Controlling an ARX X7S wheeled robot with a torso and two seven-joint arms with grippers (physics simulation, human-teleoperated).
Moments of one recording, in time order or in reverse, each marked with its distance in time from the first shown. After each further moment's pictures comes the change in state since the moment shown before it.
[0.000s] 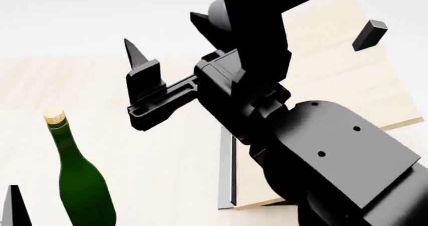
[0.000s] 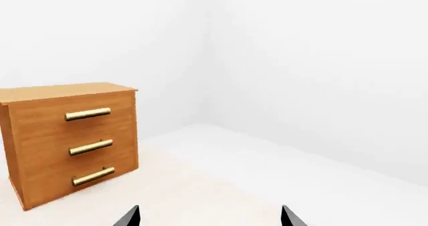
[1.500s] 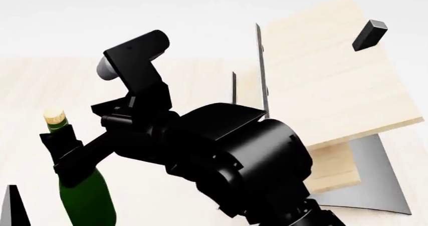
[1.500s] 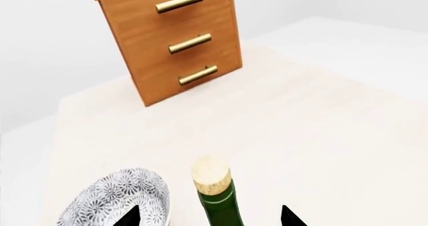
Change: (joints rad) left arm -0.004 -0.018 0.010 -0.006 -0.005 0.006 -0.025; right arm 0.145 -0.210 -0.361 0.580 -0.005 -0.056 -0.298
